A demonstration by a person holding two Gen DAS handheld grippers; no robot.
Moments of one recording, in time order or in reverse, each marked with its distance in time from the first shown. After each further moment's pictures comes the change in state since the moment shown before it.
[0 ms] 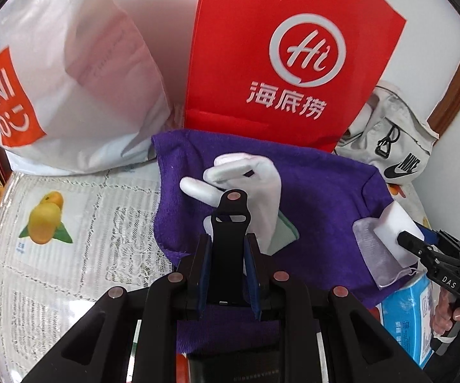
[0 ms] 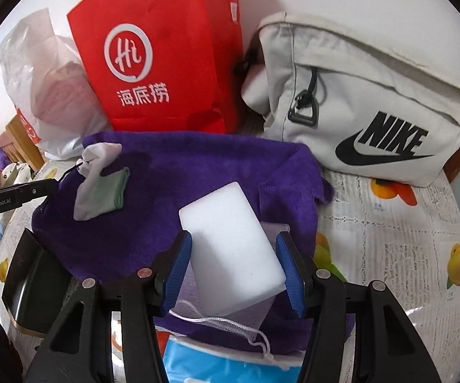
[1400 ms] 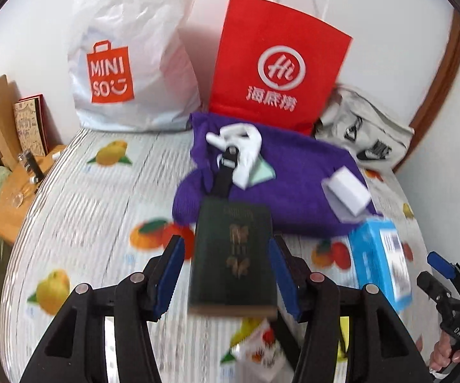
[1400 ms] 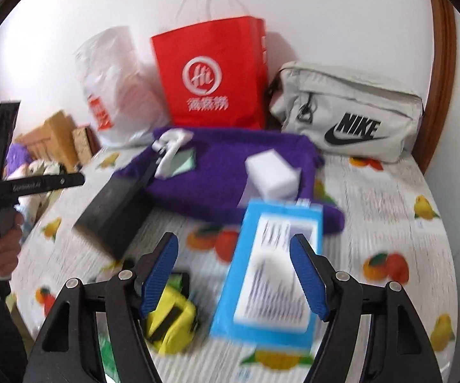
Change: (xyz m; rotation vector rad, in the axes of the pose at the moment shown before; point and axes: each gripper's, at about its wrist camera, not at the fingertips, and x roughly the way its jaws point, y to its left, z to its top) left arm -0.127 -0.014 -0.114 -0.053 -0.100 0.077; right arm -0.155 0.059 -0.125 -0.038 -0.121 0.039
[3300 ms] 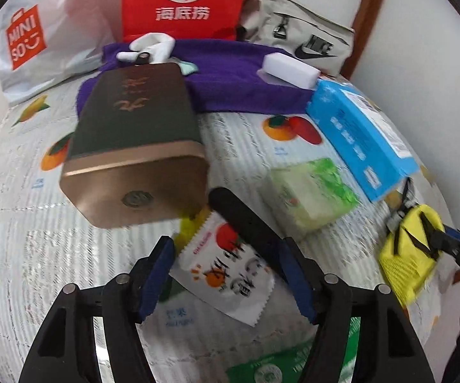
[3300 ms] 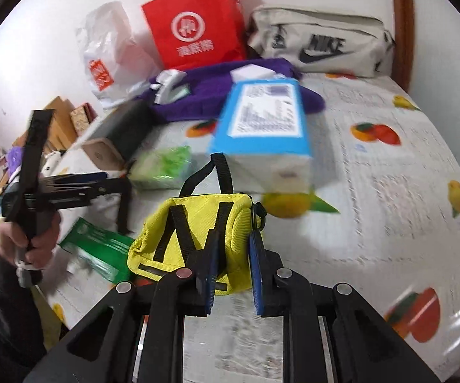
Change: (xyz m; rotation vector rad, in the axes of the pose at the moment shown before) left arm 0.050 -0.034 -0.106 0.285 0.140 -0.179; right arm -0.024 -0.024 -0.127 0.156 0.093 -0.013
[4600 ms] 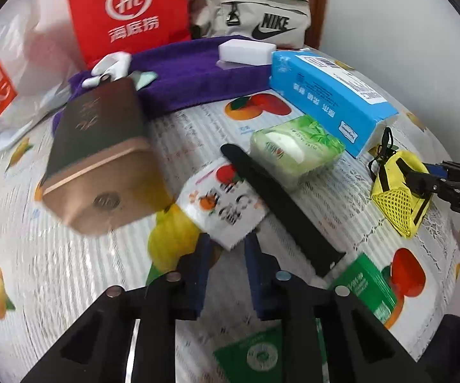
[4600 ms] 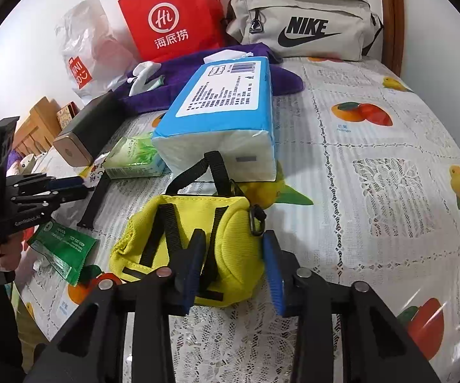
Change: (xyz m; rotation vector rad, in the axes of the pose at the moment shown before) left arm -0.006 -0.026 -0.018 0.219 0.007 0.047; right arm 0.025 -0.024 -0.004 0.000 0.011 -0.009
